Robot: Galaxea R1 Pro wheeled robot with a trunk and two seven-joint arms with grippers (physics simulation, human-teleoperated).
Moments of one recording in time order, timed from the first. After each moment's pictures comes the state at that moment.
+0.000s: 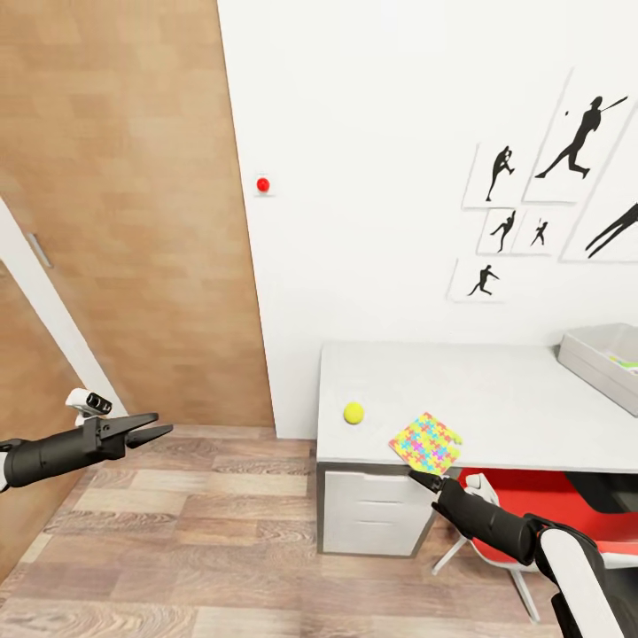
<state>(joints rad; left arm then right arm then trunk) -0.44 0.63 0.02 -1.31 1.01 1.02 -1.07 -0.18 -0.10 -0.21 -1.52 -1.09 0.97 -0.06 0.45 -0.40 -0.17</state>
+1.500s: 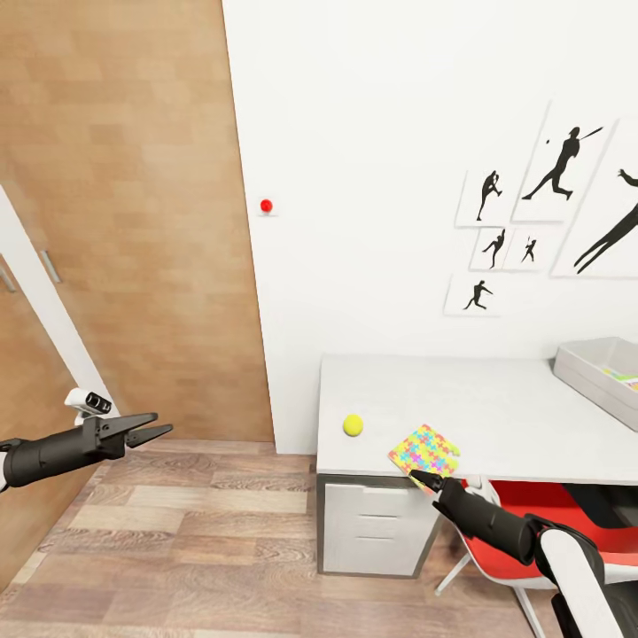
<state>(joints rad) -0.44 0.63 0.02 -1.31 1.01 1.02 -1.08 -0.18 -0.10 -0.21 -1.51 -1.09 0.95 -0.06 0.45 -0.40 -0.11</state>
